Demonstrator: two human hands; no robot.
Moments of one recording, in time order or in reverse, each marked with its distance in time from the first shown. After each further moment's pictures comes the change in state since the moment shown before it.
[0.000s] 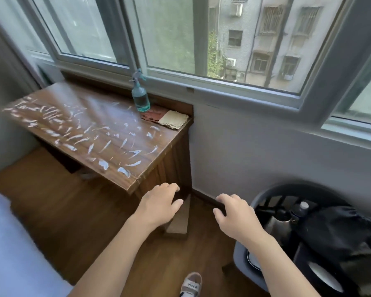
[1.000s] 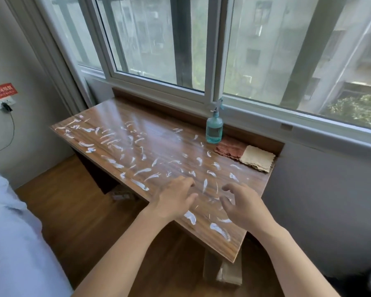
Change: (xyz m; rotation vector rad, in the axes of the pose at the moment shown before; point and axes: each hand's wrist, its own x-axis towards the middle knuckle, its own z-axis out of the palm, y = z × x) left_hand 0.116 -0.329 -0.149 -0.040 0.044 0.050; right_hand 0.222 -0.329 0.045 0.098 0.091 -0.153
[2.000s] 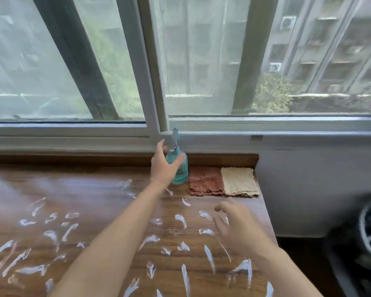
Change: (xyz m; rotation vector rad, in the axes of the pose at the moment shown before) left_hand 0.402 -0.053 0.005 -0.786 0.123 0.136; right_hand 0.176 0.006 0.042 0.019 0.183 0.471
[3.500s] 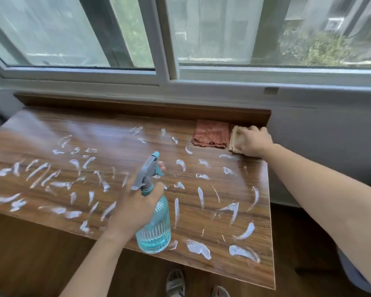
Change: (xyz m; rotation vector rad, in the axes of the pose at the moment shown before) left_hand -0.280 0.063 -0.061 0.200 -0.037 -0.374; right_hand 0.131 0.118 -0.013 -0.412 -0.182 0.034
